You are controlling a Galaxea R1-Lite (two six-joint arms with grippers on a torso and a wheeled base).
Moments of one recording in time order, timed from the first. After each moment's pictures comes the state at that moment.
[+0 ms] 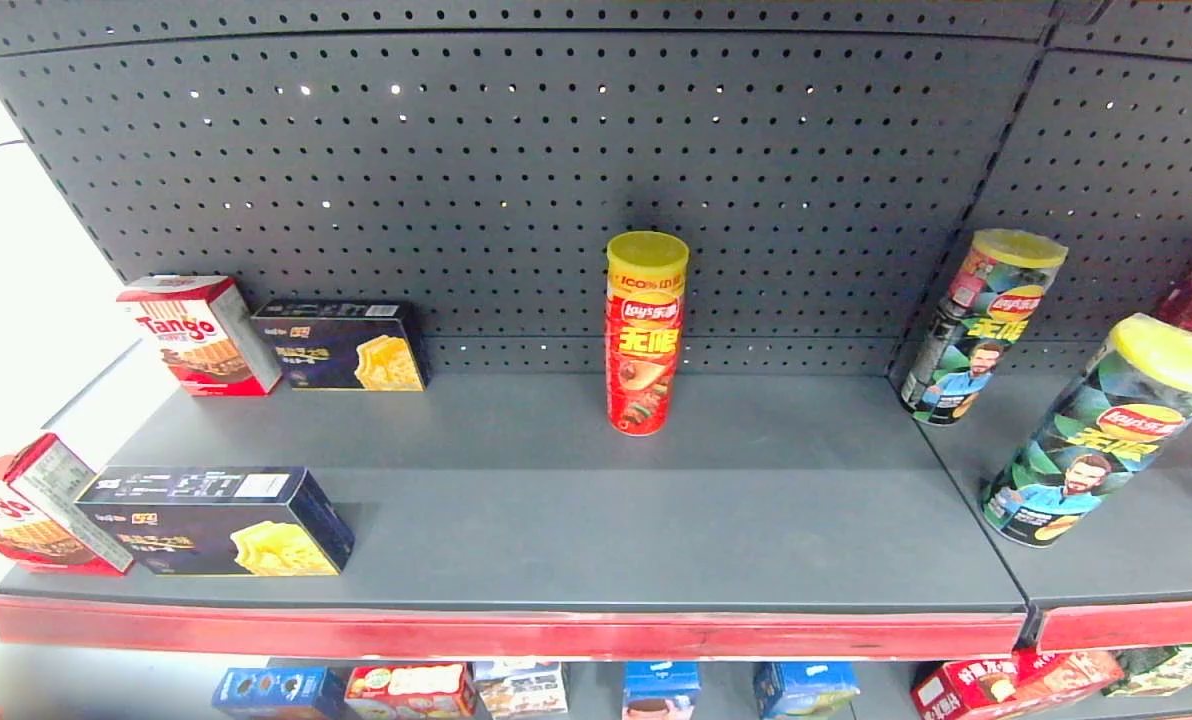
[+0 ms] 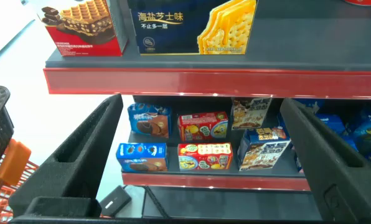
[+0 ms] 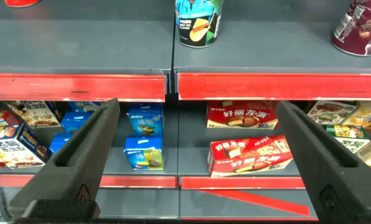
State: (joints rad) left arm 0.00 0.00 0.00 0.00 0.03 0.00; right arm 0.00 0.02 0.00 0.00 -0.01 0.00
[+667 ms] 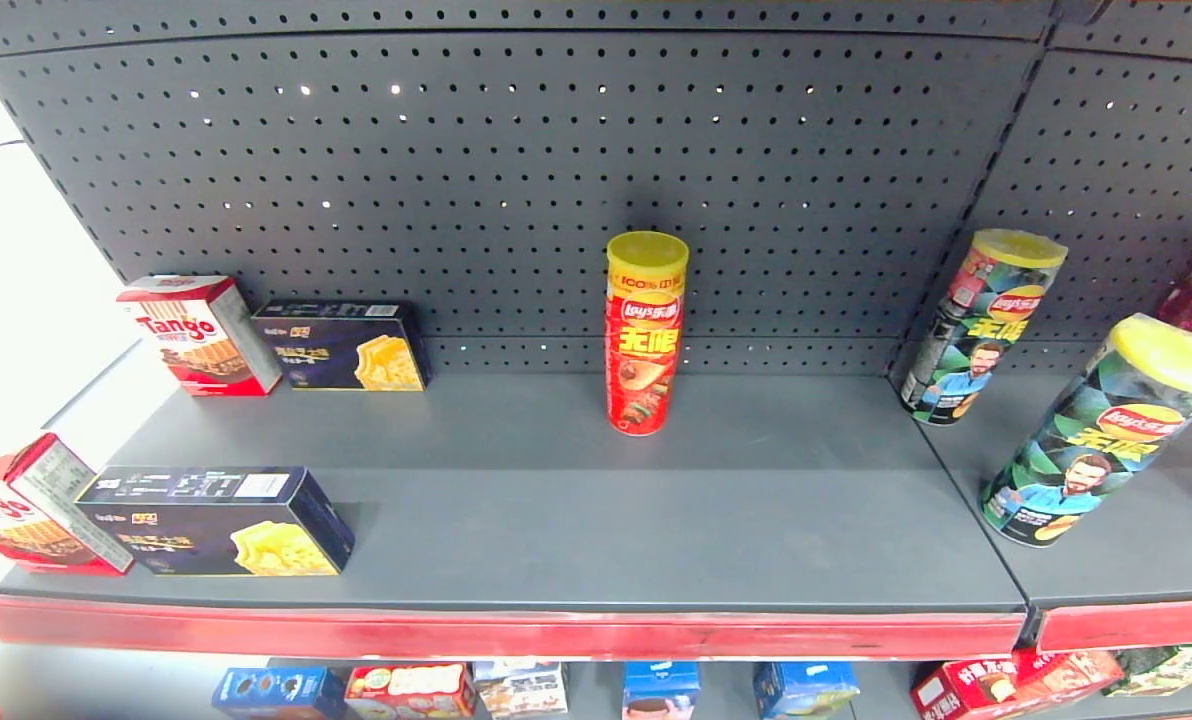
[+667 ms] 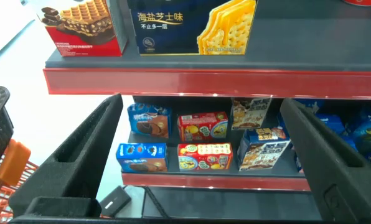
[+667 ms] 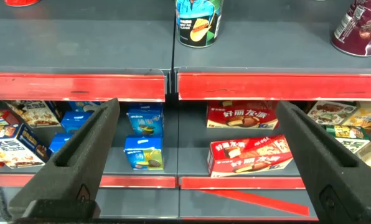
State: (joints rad) left arm 0.00 0.00 0.00 0.00 0.03 0.00; right arm 0.00 0.02 0.00 0.00 -0.01 -0.01
